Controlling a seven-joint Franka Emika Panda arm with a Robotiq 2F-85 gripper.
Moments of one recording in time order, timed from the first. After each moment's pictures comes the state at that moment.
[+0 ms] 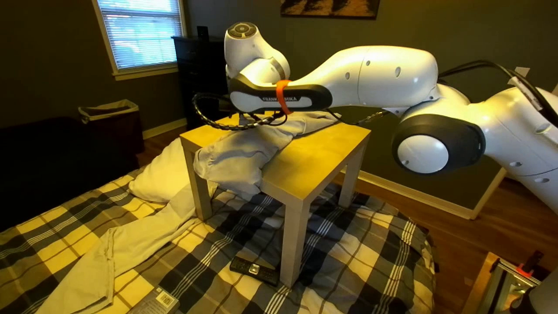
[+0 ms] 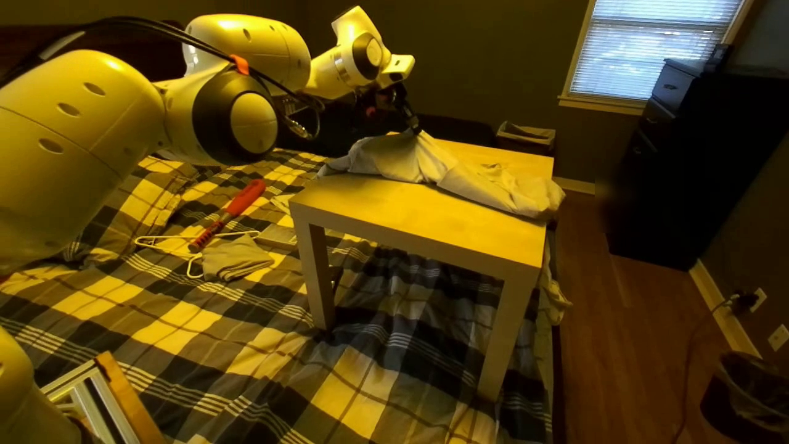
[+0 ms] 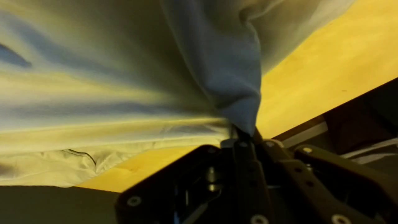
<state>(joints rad) 0.32 1.05 -0.19 -0.65 -0.34 2.17 1.00</state>
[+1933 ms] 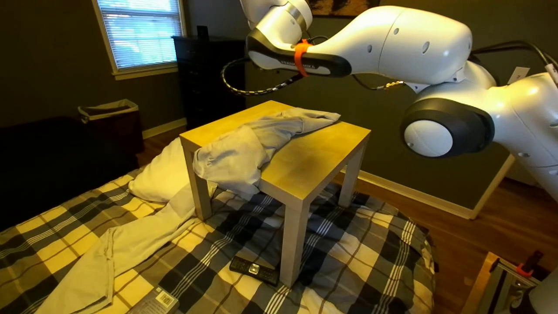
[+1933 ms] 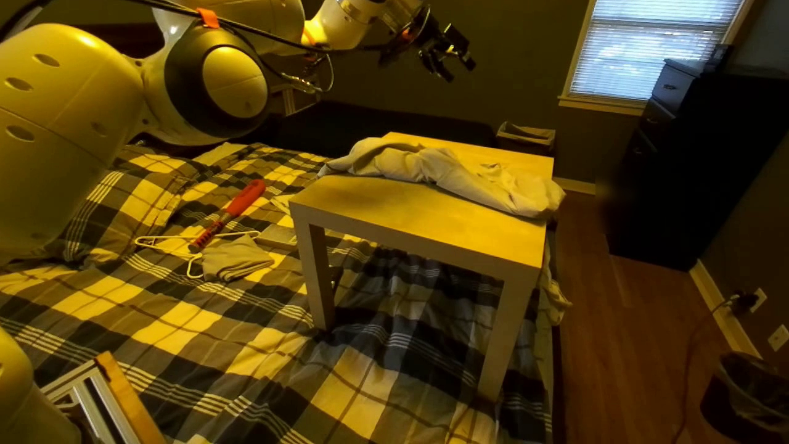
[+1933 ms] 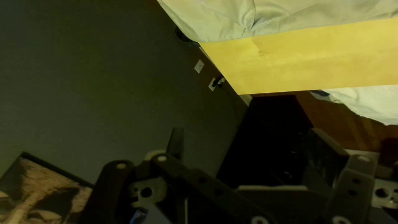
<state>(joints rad) 0.31 0.94 -0.38 -0.54 -0.49 1.91 0.49</state>
